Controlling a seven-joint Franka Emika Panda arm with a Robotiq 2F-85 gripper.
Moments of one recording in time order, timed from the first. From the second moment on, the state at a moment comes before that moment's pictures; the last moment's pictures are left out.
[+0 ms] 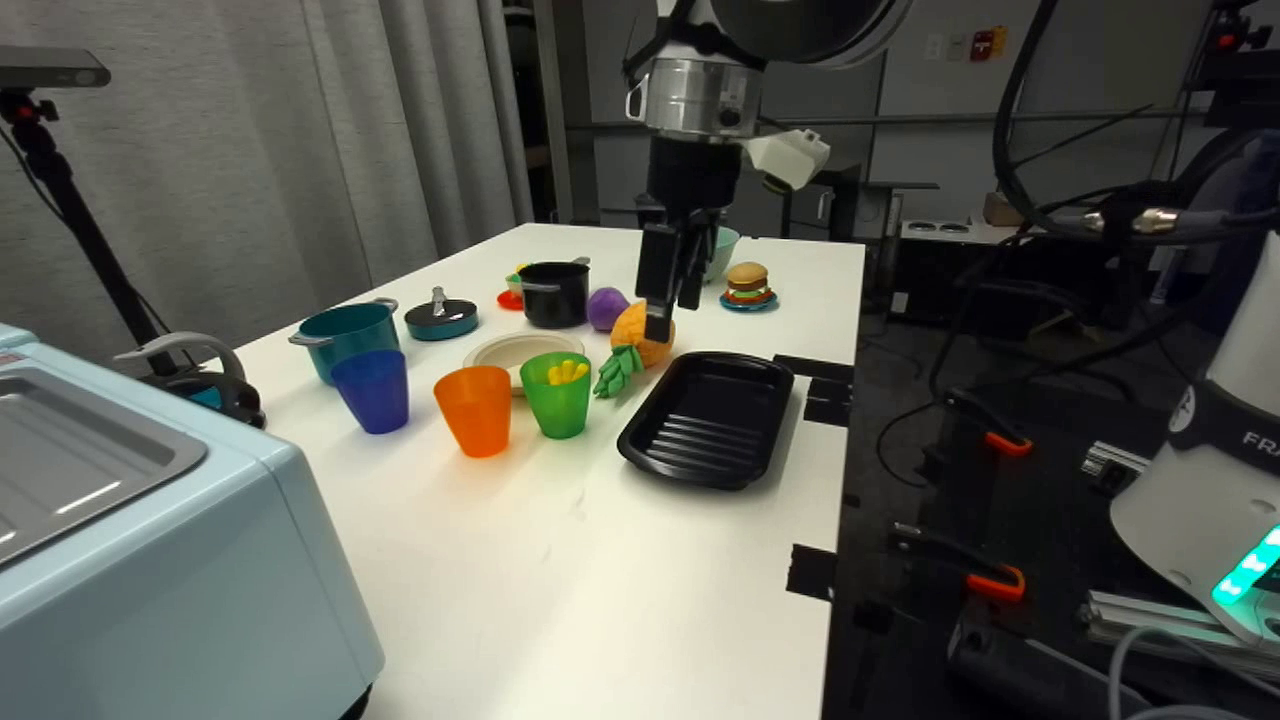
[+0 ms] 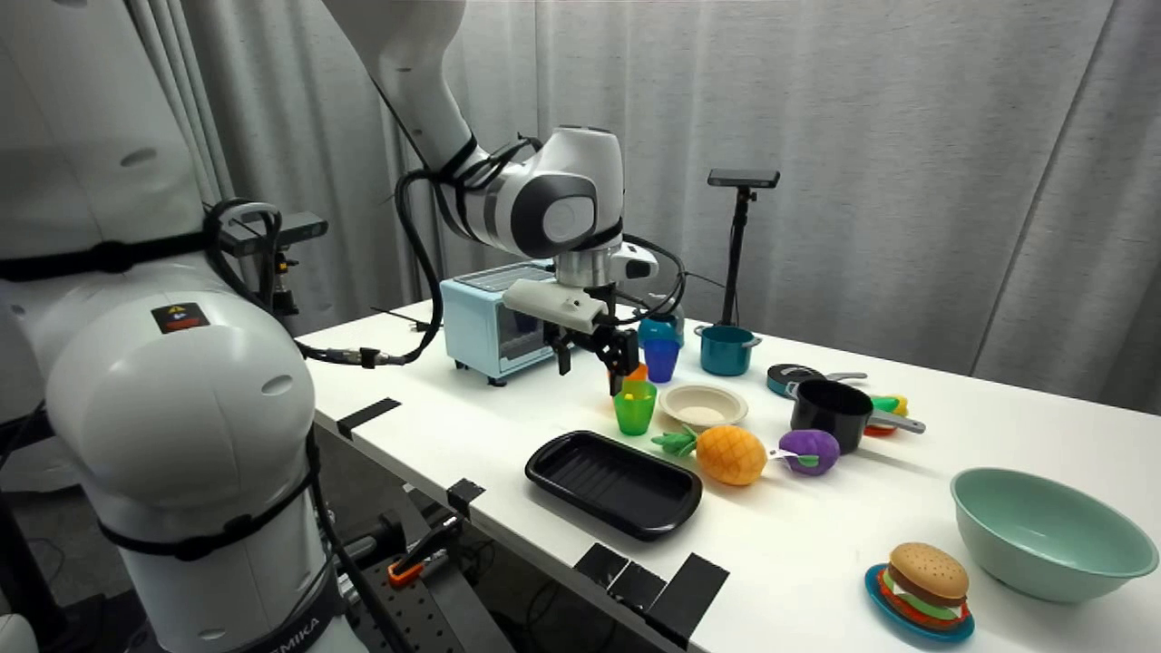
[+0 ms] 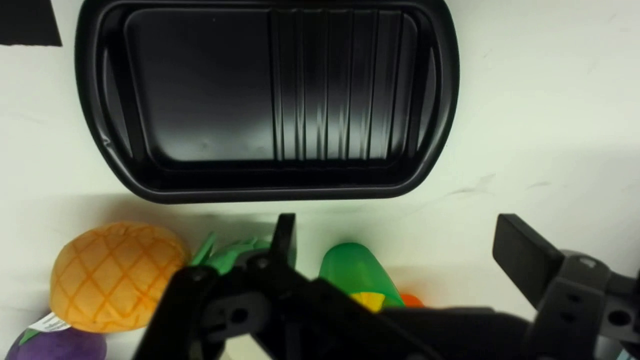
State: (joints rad) arm 0.16 -0.14 0.07 -2.65 0.14 2.65 -0.14
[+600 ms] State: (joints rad) arm 0.16 0.08 0.10 -2.54 0.13 2.85 -0.07
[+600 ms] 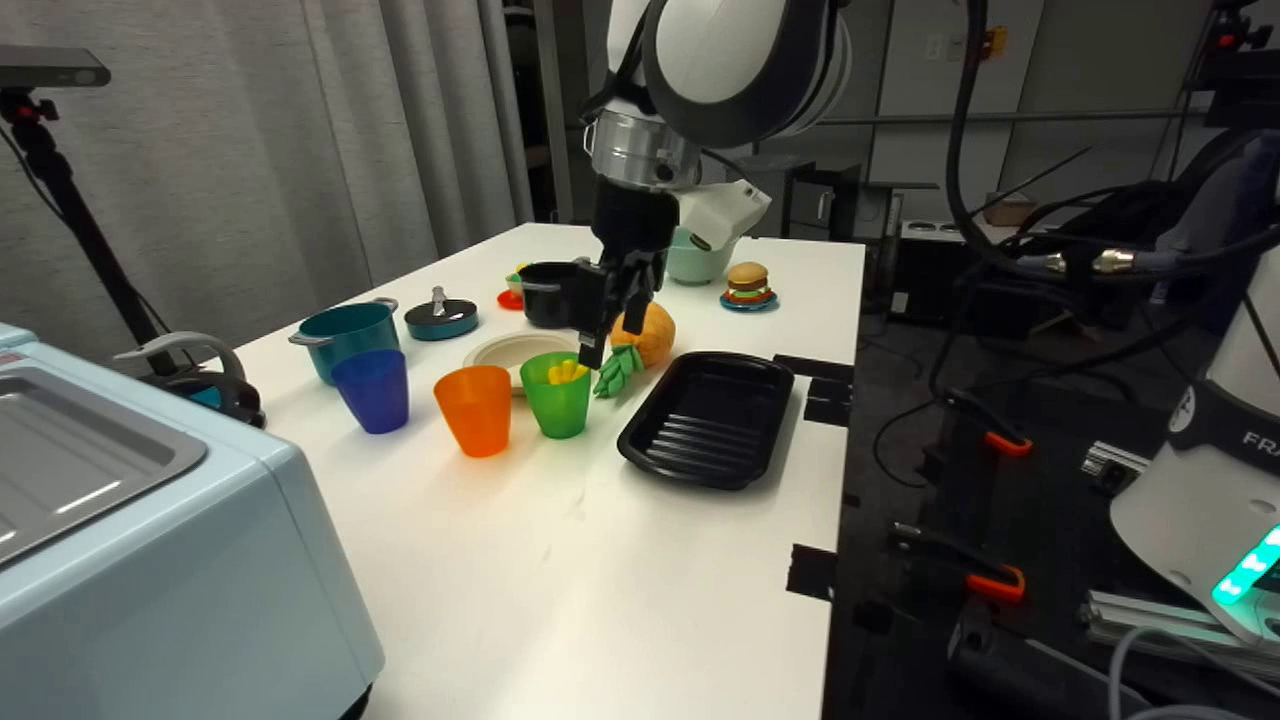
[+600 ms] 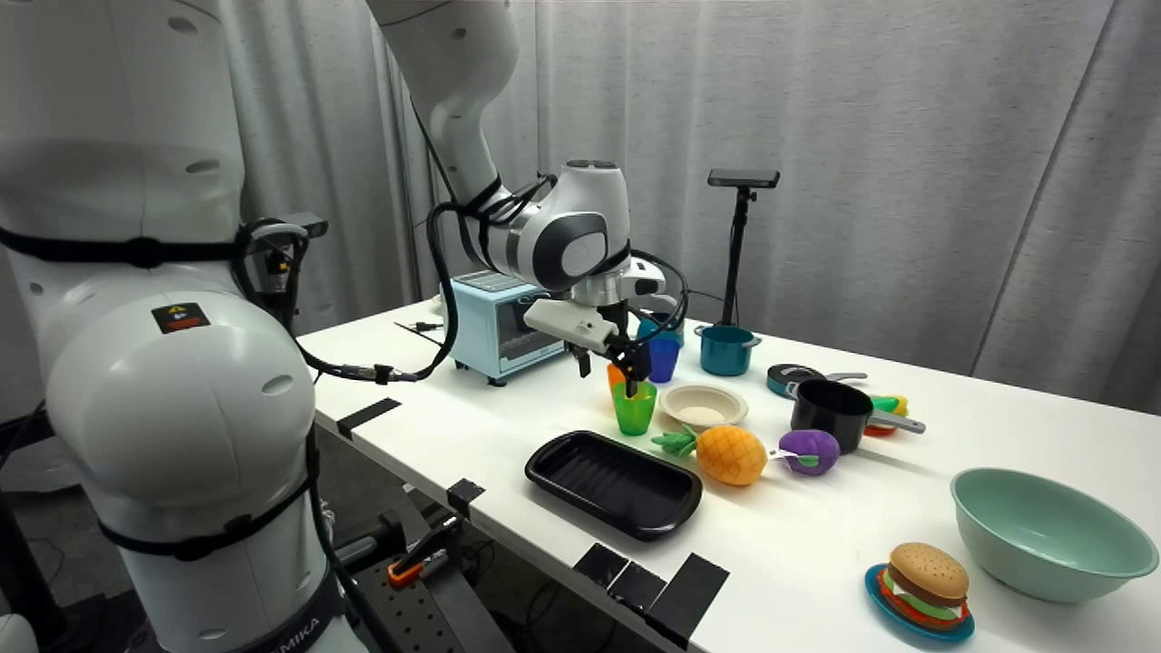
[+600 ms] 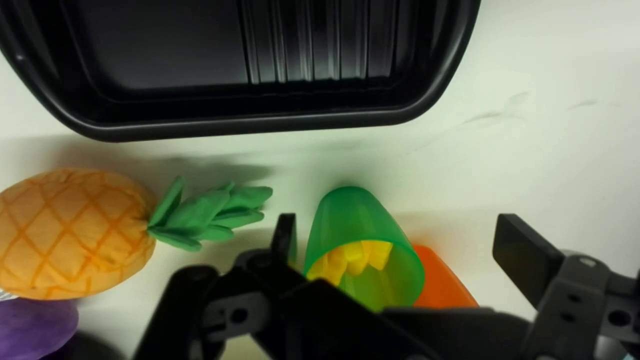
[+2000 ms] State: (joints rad) arm 0.17 0.29 0.06 -2.42 -0.01 2.98 0.11
